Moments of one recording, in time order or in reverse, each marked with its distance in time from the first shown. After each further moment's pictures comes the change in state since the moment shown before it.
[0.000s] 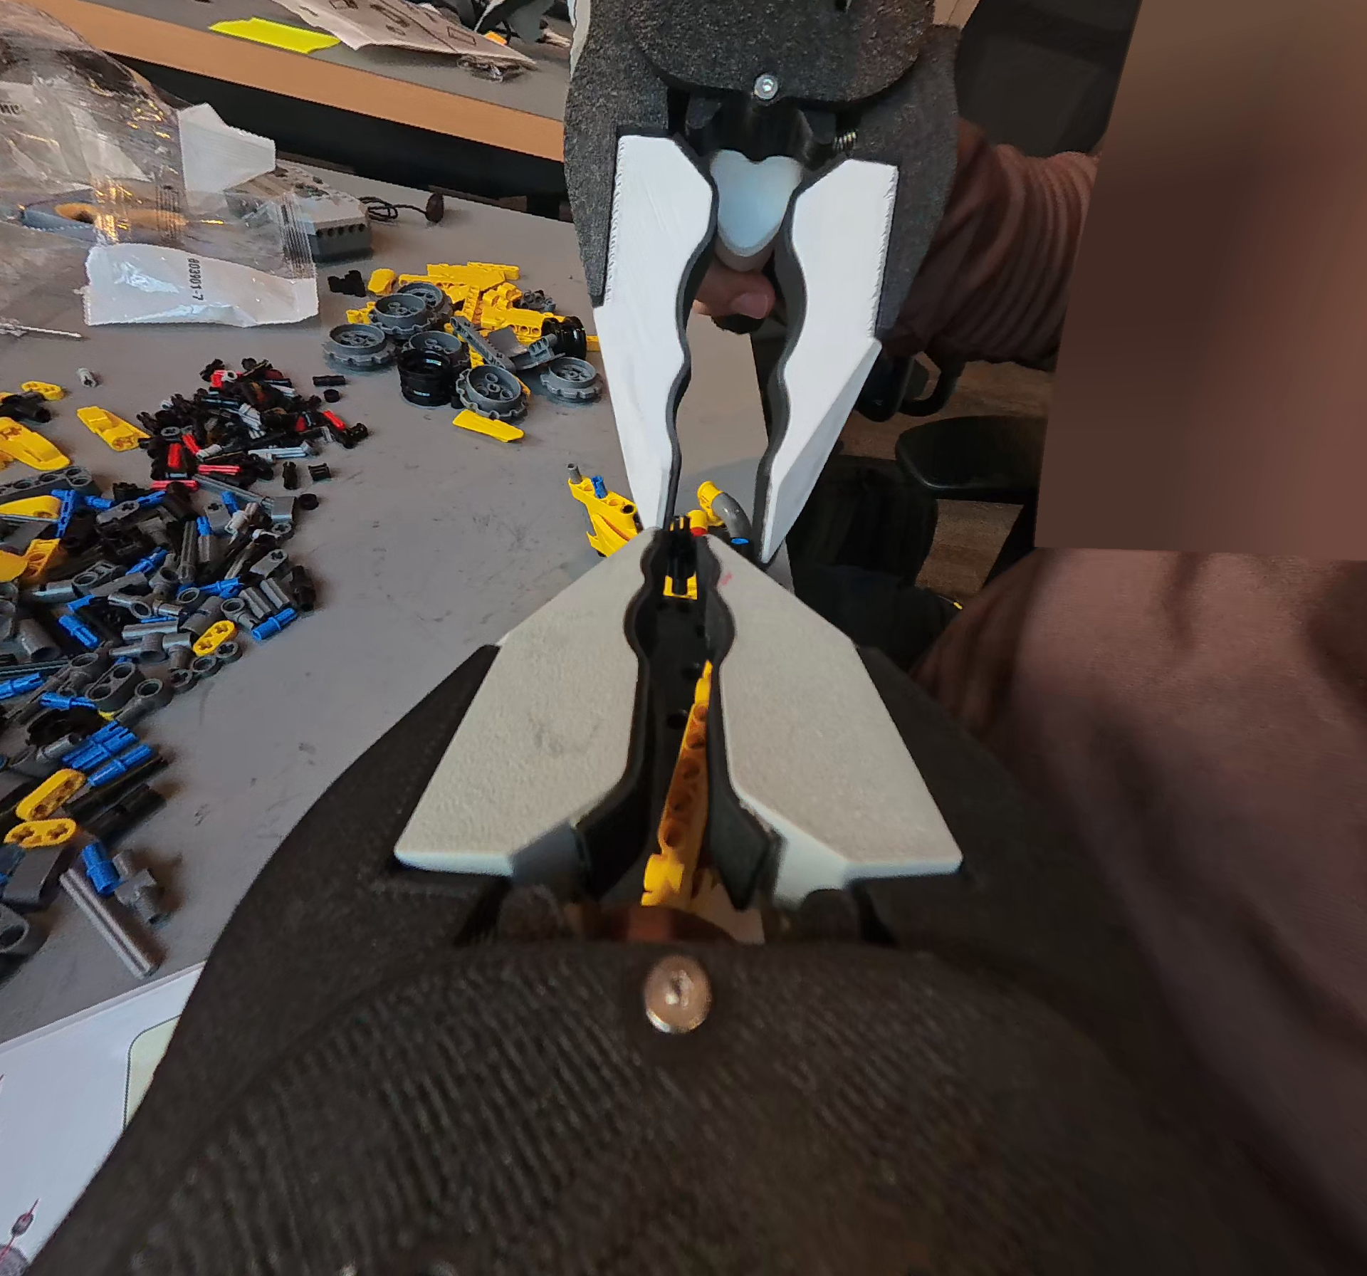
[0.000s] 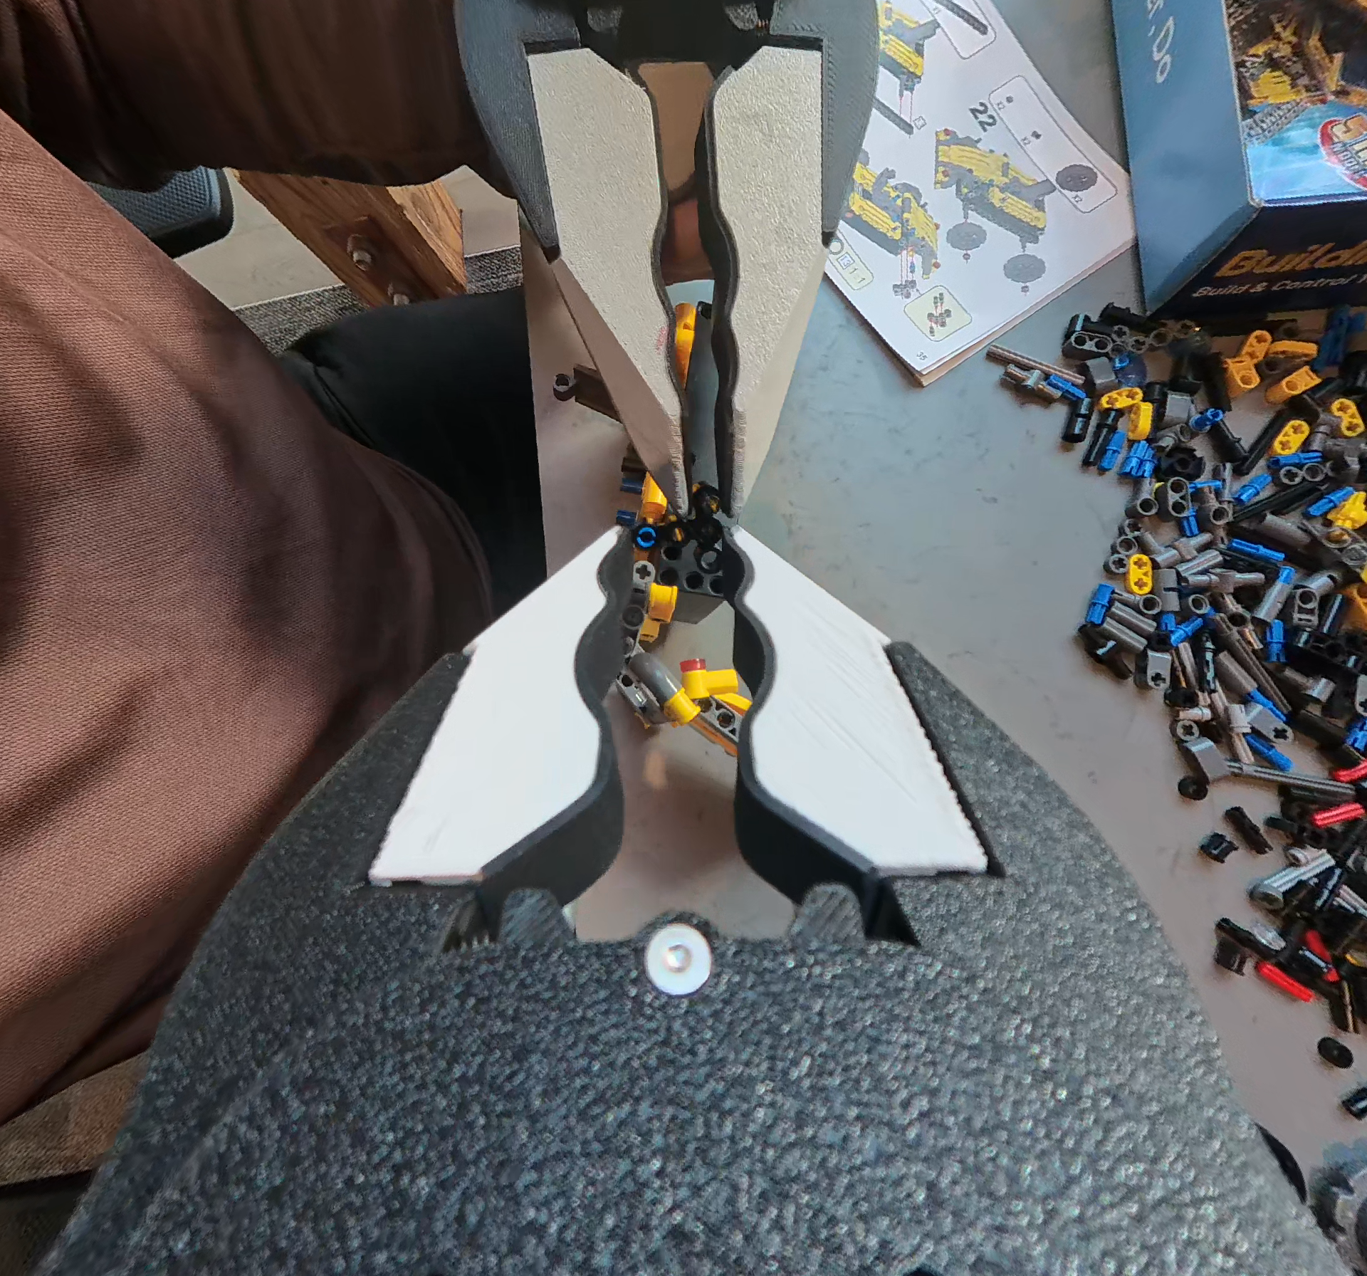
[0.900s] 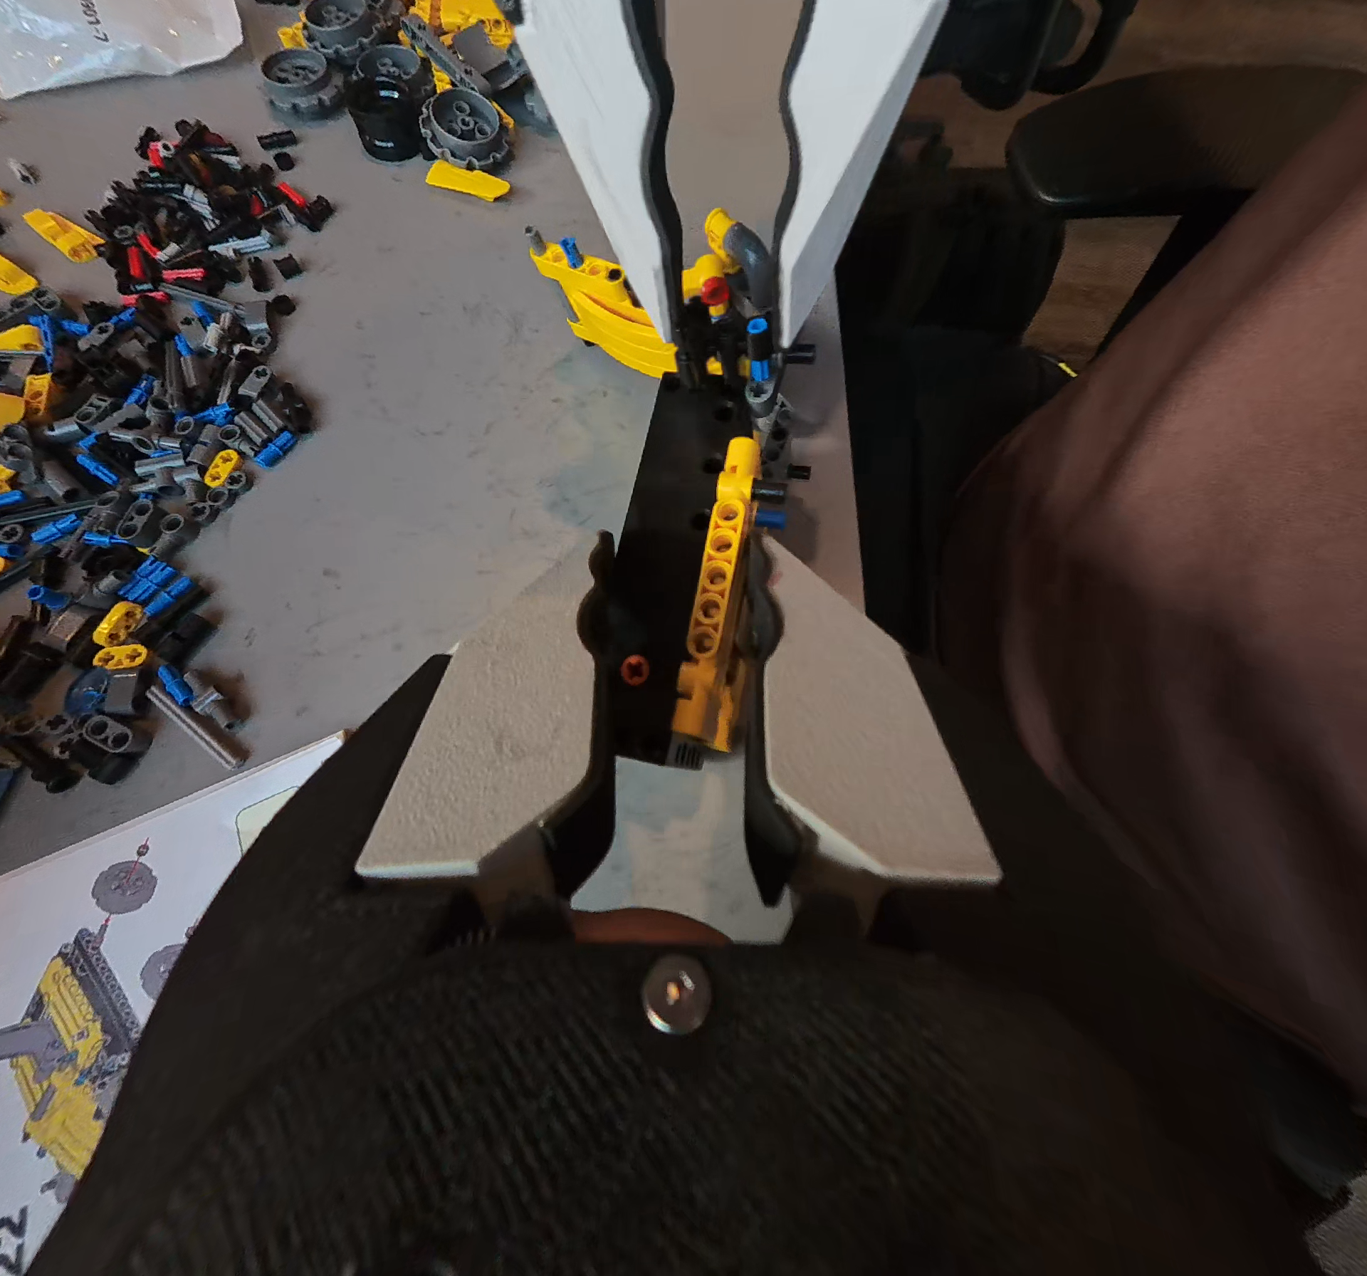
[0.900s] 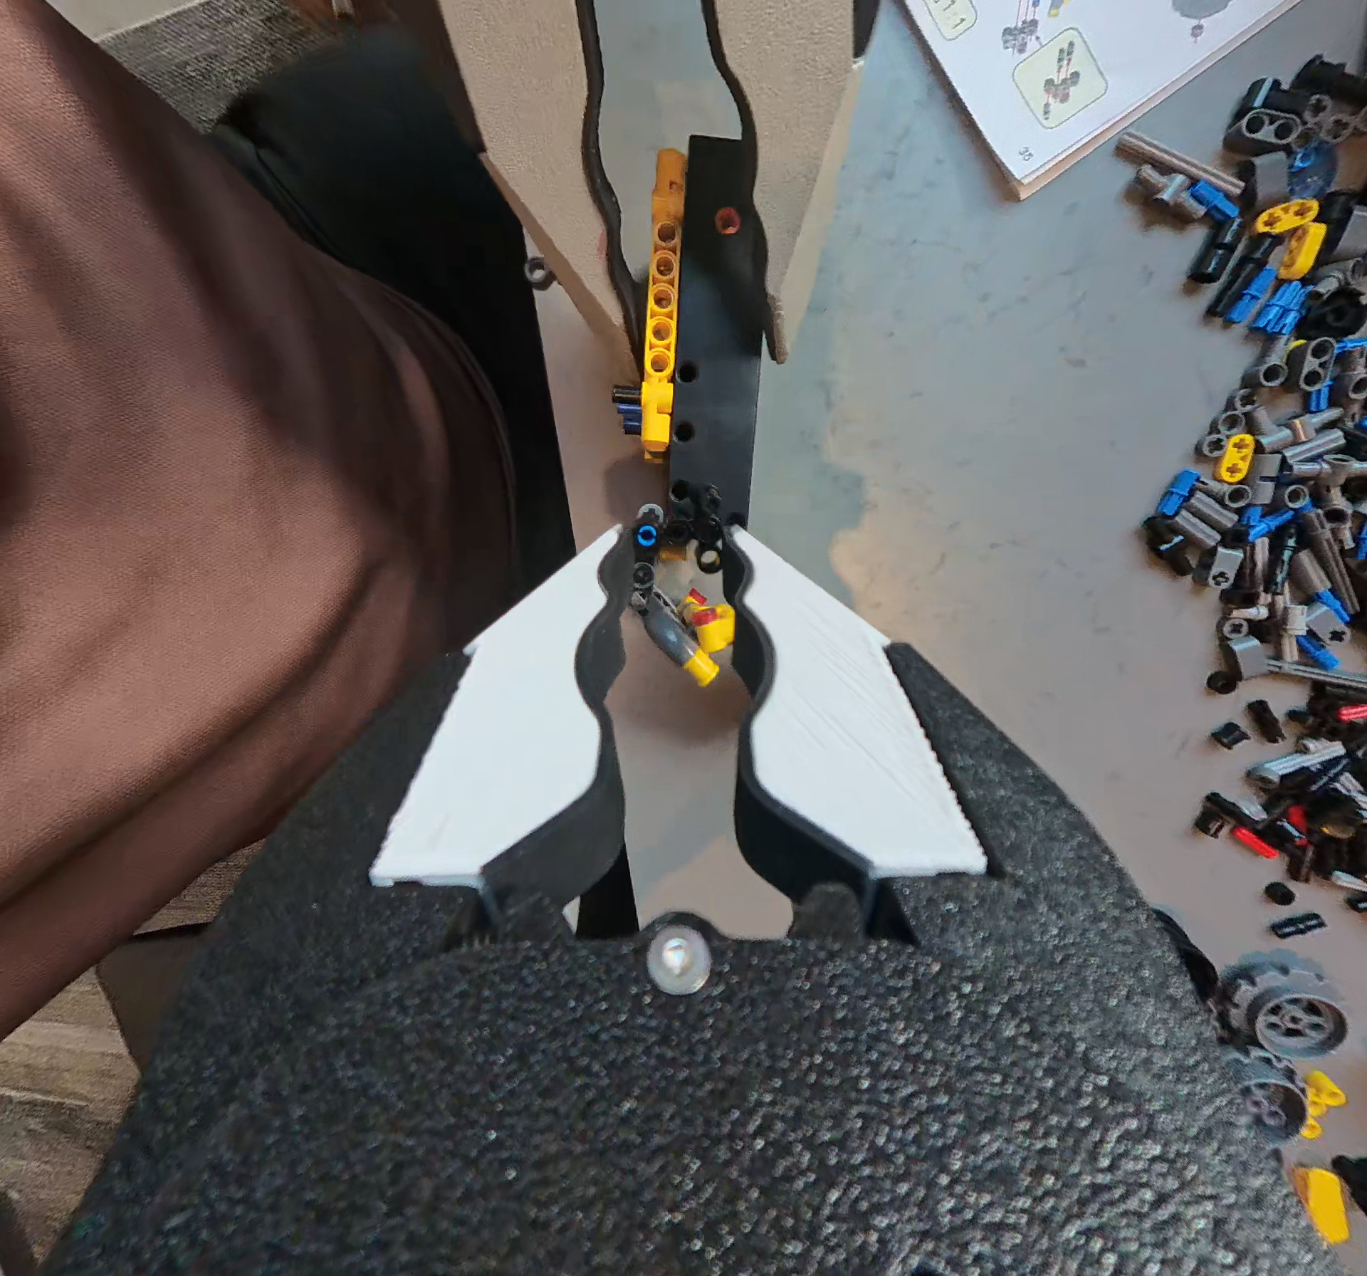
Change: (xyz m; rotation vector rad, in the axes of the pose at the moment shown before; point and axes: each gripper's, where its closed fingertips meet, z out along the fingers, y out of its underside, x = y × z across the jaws) left arm 0.000 0.055 -0.014 -0.362 -0.087 0.119; right arm -0.007 0.025 0.001 -0.369 -0.031 0.037
